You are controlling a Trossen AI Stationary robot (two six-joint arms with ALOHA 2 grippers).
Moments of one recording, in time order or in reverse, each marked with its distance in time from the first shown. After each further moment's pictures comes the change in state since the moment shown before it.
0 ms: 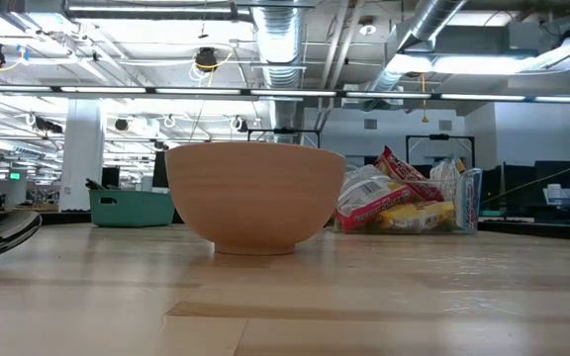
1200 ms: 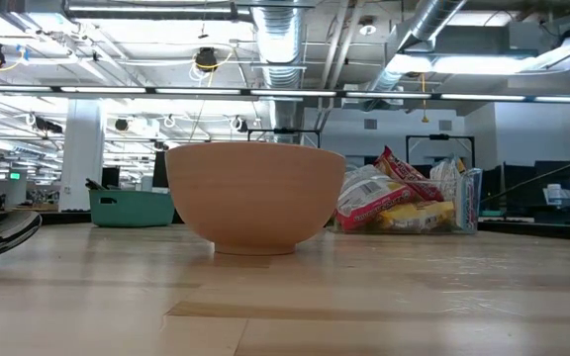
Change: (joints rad) left arm 0.000 0.000 0.000 0.000 0.000 0.000; right arm 0.156 0.119 -0.146 0.166 0.248 -0.036
